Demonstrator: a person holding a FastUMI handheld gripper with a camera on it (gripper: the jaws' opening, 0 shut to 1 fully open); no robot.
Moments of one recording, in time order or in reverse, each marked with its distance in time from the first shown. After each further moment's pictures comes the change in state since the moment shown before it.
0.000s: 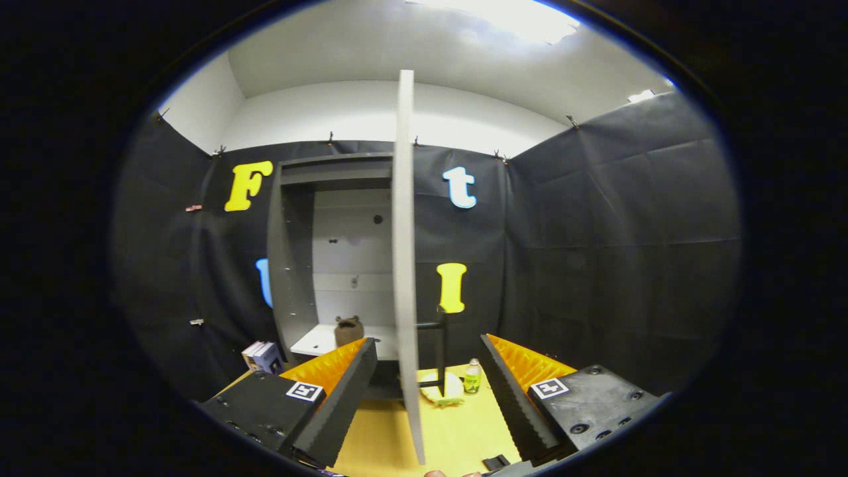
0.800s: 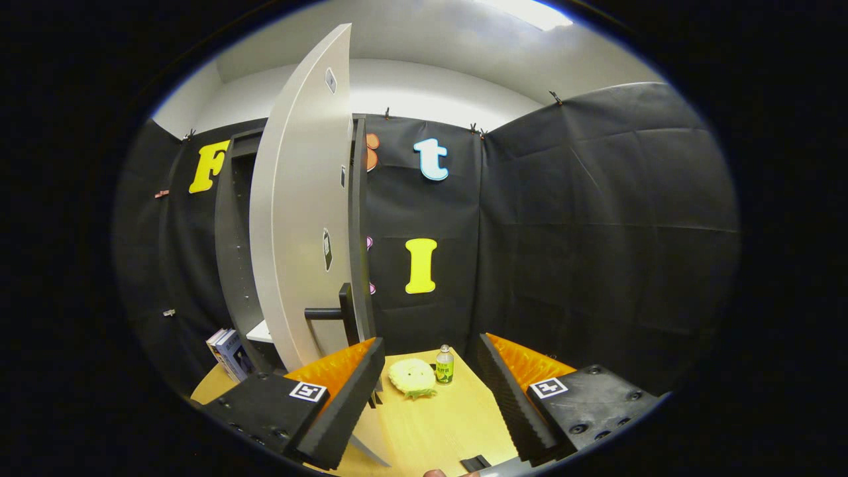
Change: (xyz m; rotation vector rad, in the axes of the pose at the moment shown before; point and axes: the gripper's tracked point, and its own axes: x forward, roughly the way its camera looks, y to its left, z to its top) arm 0.053 -0.026 -0.038 0.006 0.102 -0.075
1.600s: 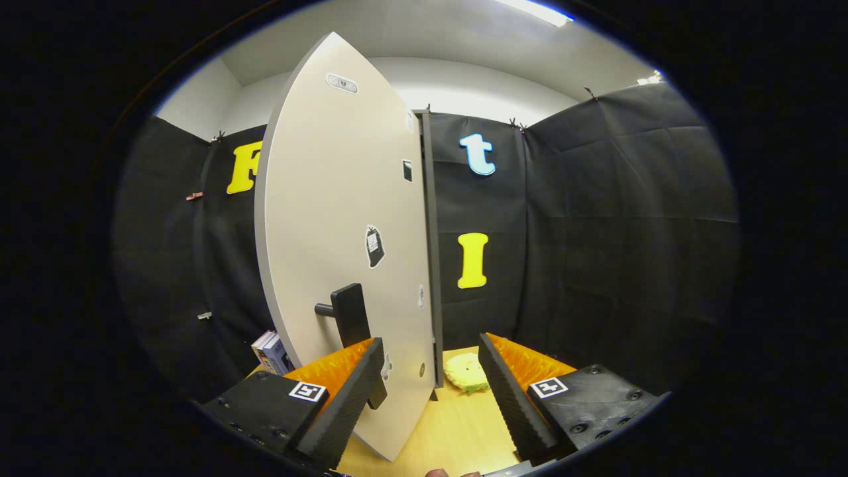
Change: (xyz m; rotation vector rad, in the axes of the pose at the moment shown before) arm -0.018 0.137 -0.011 0.023 0.029 0.197
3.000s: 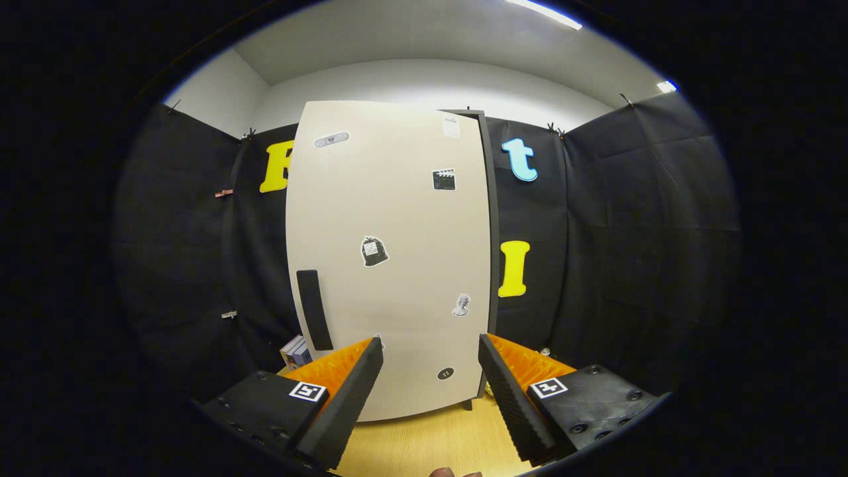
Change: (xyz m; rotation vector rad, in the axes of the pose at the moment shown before) arm 0.027 0.055 0.008 -0.018 -0.014 0.099
